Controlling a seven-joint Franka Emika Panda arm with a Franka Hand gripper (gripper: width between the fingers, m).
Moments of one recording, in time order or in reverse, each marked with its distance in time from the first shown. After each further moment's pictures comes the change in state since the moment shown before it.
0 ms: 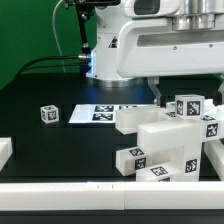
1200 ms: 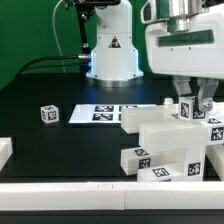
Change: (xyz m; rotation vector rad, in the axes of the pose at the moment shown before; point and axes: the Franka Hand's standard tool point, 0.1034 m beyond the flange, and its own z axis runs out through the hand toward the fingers) arm 0.010 -0.006 0.001 0.109 0.027 1.263
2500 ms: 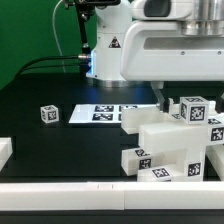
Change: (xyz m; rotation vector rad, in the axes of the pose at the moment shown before) arm 0.003 -0.001 0.004 -0.195 -0.041 -1.342
